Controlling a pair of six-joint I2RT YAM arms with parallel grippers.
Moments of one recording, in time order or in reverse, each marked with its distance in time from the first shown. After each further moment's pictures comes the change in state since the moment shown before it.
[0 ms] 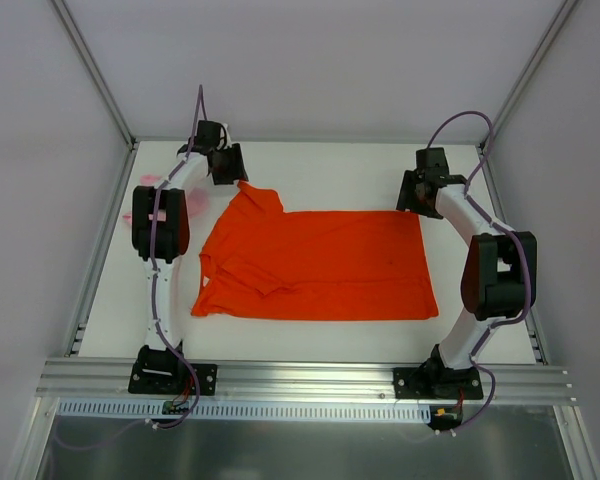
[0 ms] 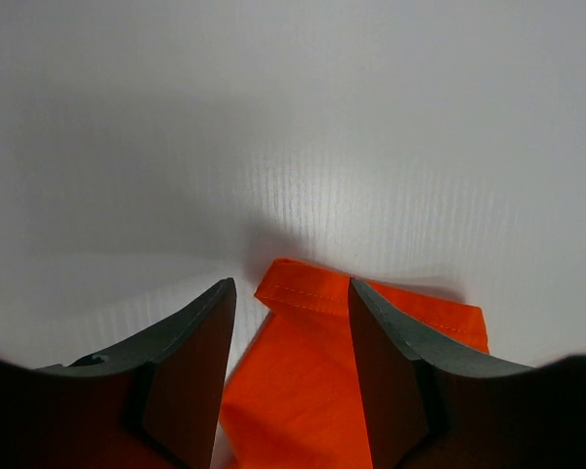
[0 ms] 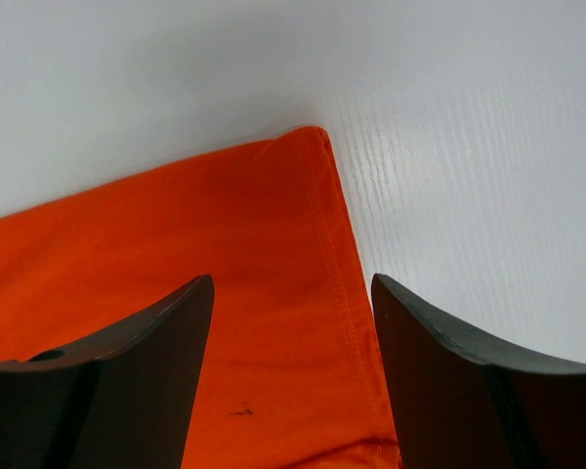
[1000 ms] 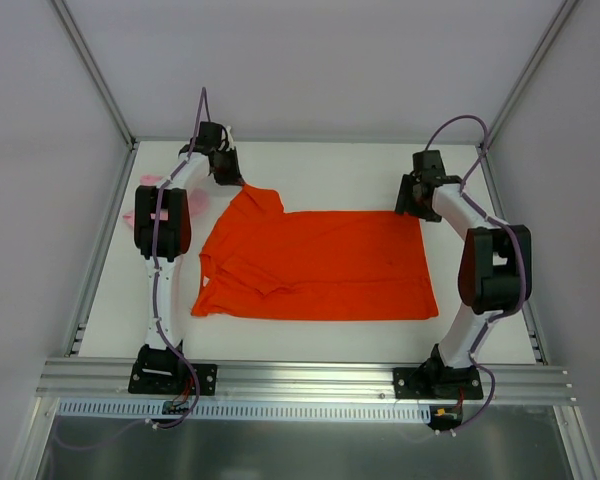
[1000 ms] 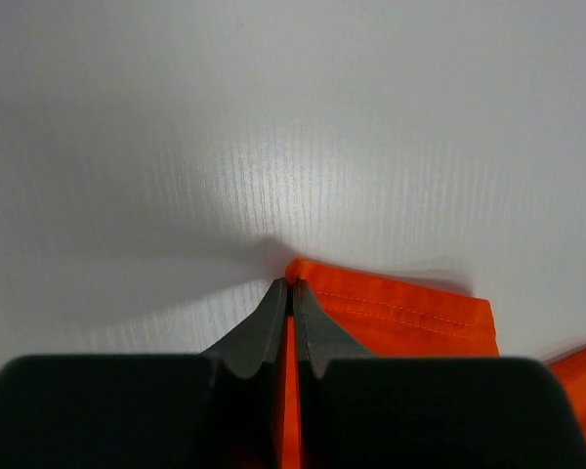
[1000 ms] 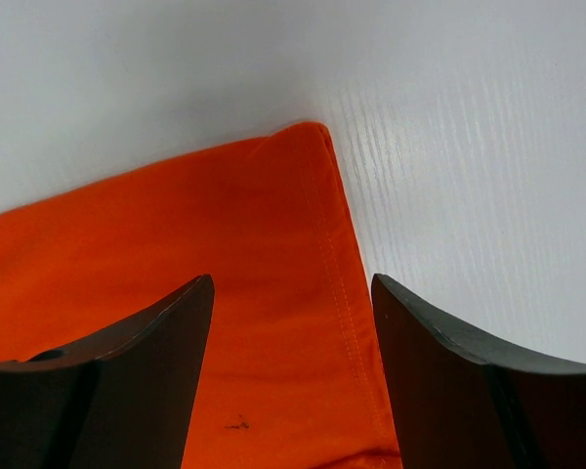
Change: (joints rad) left arm -0.002 0.043 0.050 -0.033 0.051 0.028; right arm 0.000 0.045 0.000 0.000 0.004 0.005
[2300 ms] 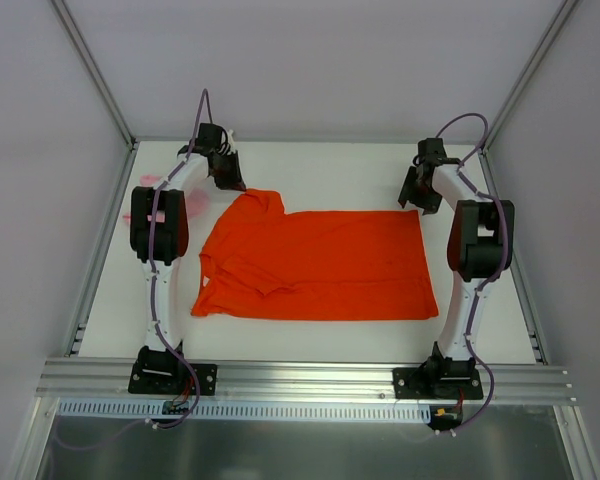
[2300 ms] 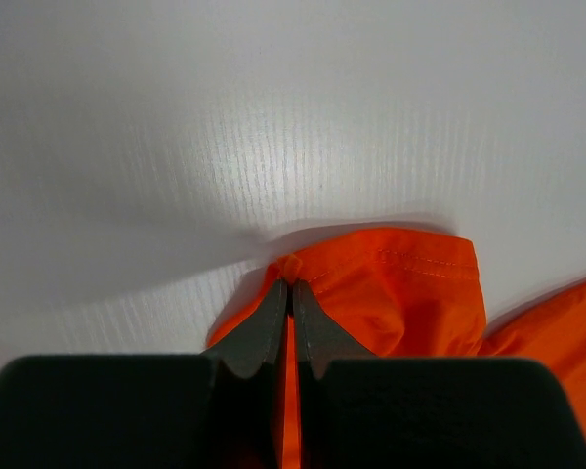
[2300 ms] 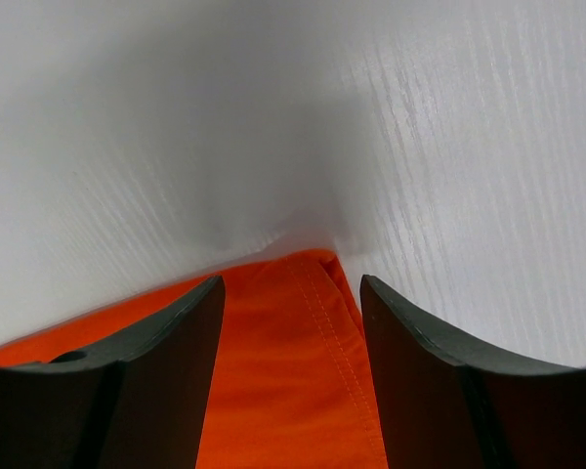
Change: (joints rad) left arm -0.007 -0.072 -0.079 -0.037 0.044 0.021; right arm -0.078 0.312 0.327 -0.122 -0.071 0.064
